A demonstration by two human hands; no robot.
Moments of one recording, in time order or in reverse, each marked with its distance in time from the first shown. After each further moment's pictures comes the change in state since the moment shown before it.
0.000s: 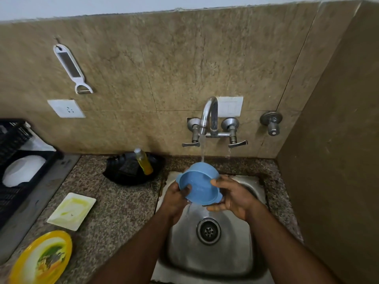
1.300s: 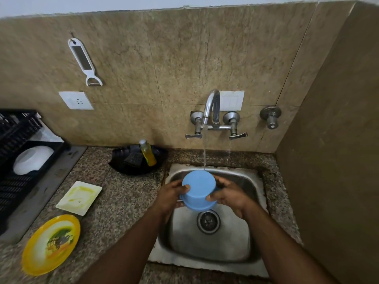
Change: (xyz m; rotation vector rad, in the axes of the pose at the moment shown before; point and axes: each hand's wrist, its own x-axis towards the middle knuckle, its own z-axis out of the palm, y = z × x) left_hand -0.047 0.011 -0.016 0.158 0.178 -0.211; right_hand -0.003 0.037 0.004 -0.325 0.091 -0.092
